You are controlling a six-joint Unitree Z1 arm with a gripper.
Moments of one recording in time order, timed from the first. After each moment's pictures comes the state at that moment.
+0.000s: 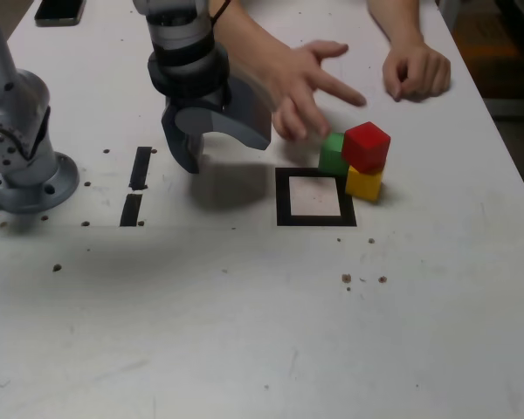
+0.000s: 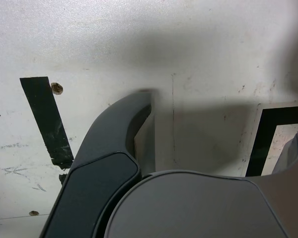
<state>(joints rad) 0.05 1.57 -0.76 0.65 0.10 0.09</state>
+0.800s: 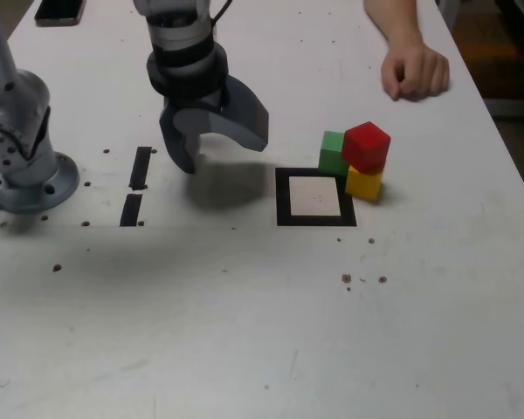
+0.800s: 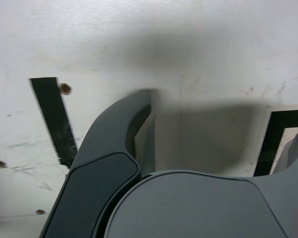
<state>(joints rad) 0.05 1.58 -0.76 0.68 0.11 0.09</state>
